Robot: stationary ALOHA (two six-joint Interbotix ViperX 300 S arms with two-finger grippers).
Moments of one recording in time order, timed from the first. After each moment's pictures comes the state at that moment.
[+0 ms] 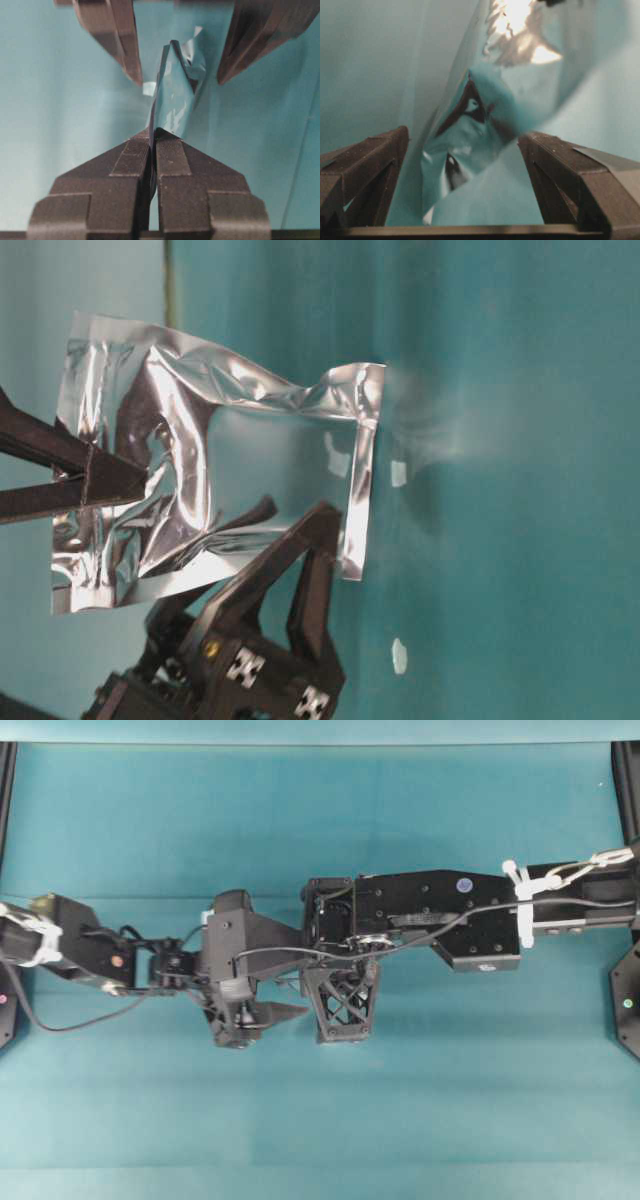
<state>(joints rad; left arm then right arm) 0.04 0.21 0.82 0.02 -0.60 -0.10 0.00 0.24 -0.03 0.02 1.10 -0.11</state>
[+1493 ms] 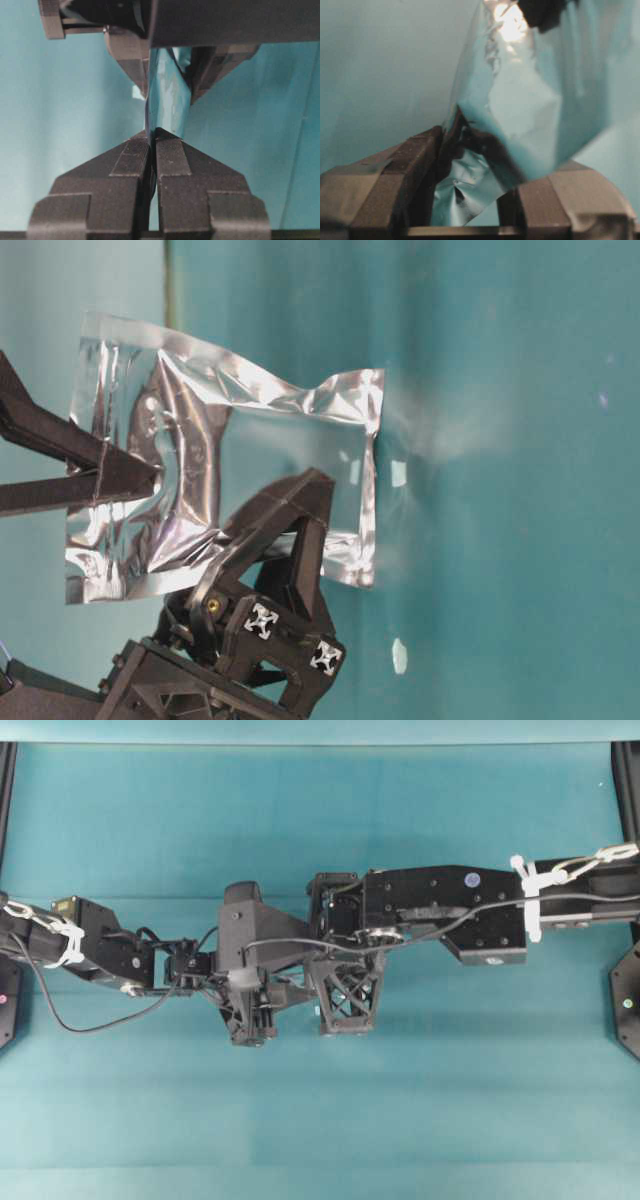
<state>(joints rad) 0.04 0.25 0.79 0.02 -0.63 -0.11 -0.02 0.21 0.03 0.02 1.03 -0.11</state>
